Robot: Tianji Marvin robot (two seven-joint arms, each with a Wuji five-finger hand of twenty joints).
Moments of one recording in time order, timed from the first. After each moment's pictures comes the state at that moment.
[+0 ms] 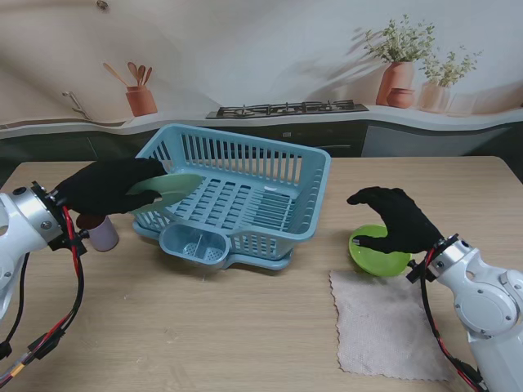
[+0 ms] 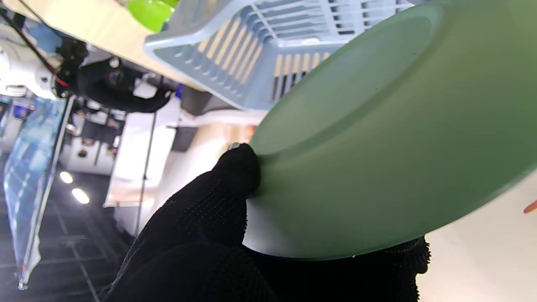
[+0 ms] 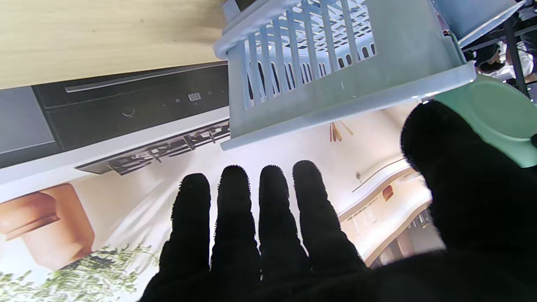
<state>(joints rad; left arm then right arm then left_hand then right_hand) 1.66 -0.98 -1.73 -2.12 0.46 -0.38 -0.61 -1.71 -1.07 1.62 -1.68 -0.68 -0.60 0.08 1.12 -0.33 0.46 -0.10 0.45 0.41 0.98 0.90 0.67 0.43 0.97 0.82 0.80 0.42 1.40 1.22 0.67 0.48 1.60 1.02 0.39 -0.55 0.81 -0.11 0.29 0.19 0.70 0.26 0.28 0.15 0.71 0.34 0.25 0.10 0.56 0.36 0.00 0.08 0.95 0.57</state>
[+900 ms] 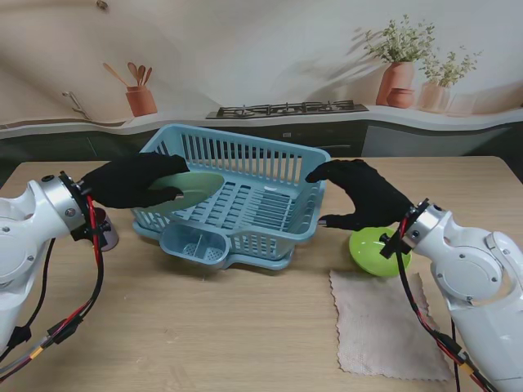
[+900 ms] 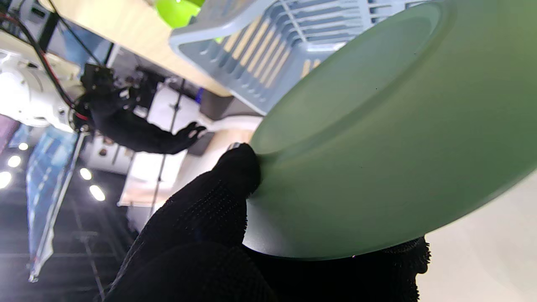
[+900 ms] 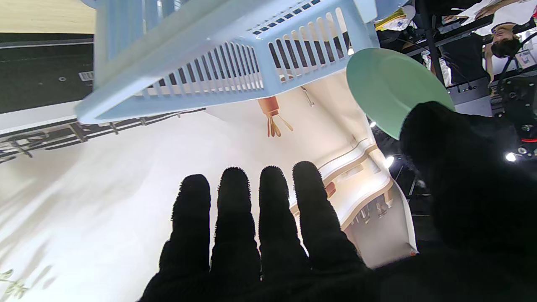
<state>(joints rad) 1.55 -0.97 -1.61 -2.09 0.41 -0.31 -0.66 -1.58 -1.03 1.49 -1.83 -0.52 -0.52 0.27 1.12 -0.33 0.46 -0.10 0.45 0.41 0.98 0.90 0.67 0.43 0.97 0.82 0.80 0.41 1.40 1.22 0.67 0.48 1.60 1.02 0.39 -0.55 0.82 -0.11 0.29 0.19 0.68 0.26 0.28 0.15 0.68 0.34 0.24 0.10 0.54 0.35 0.00 0.08 0.92 0.56</state>
